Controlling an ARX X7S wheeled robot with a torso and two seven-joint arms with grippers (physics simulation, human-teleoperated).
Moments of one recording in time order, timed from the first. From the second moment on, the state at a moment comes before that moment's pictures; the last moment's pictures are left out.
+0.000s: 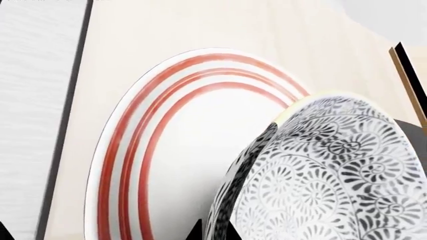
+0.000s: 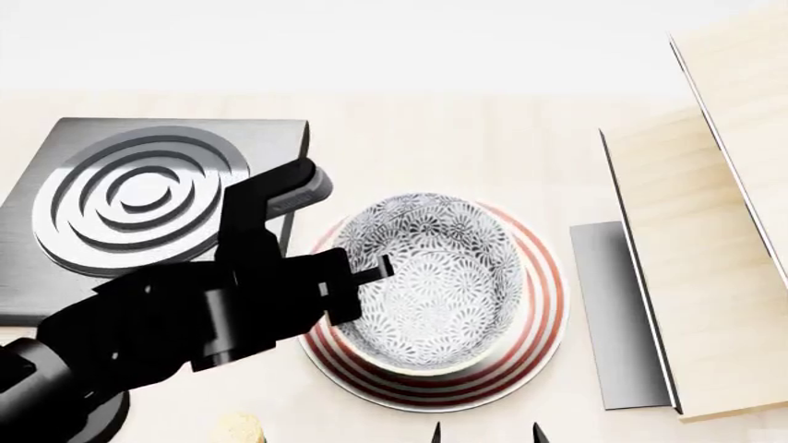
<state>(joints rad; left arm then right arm) -1.35 0.00 1.66 -1.13 -2.17 -0.31 -0.19 0.19 0.26 -0.52 0.37 0.35 -0.36 0.32</state>
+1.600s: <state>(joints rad) -1.48 0.00 1.66 -1.21 -2.00 -0.43 -0.20 0.18 0.26 -0.57 0.33 0.34 -0.33 0.33</state>
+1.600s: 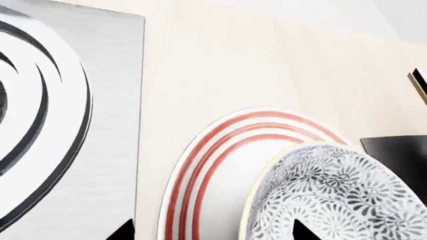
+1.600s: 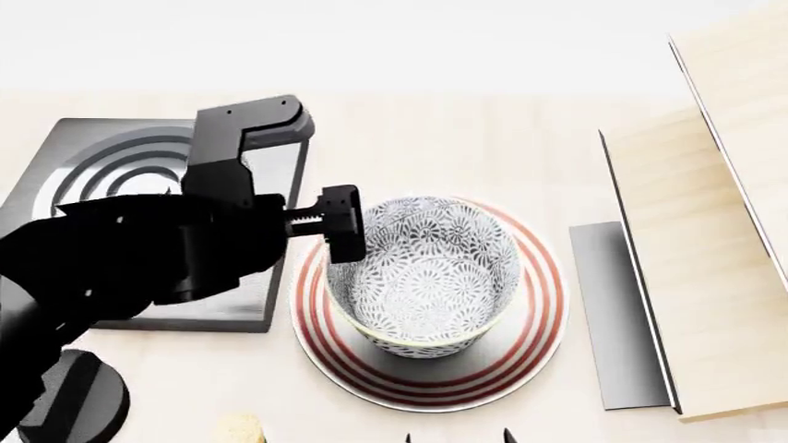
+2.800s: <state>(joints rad) -1.66 -0.88 1.53 0.21 -1.71 -0.09 -0.88 0.15 0.37 -0.53 0.08 0.35 -0.24 0.45</state>
